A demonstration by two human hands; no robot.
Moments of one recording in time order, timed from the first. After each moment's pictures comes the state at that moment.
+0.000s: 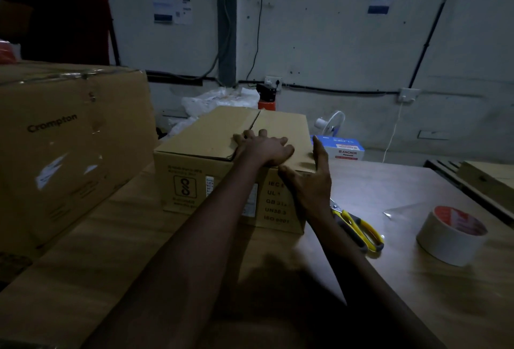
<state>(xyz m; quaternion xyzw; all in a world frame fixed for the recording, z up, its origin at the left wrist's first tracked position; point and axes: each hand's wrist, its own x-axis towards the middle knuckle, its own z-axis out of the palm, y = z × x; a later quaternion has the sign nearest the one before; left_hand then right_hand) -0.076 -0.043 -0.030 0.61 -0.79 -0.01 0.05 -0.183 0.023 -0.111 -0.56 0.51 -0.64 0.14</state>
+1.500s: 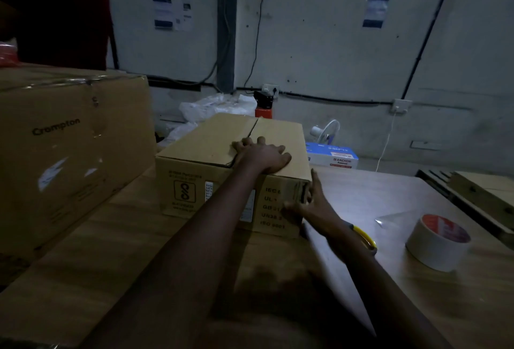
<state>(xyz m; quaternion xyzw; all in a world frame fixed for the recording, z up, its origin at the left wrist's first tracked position) -0.076 -0.040 -0.027 0.60 -0.80 0.01 0.04 -0.220 0.048 -0.116 -0.63 0.51 -0.46 0.36</state>
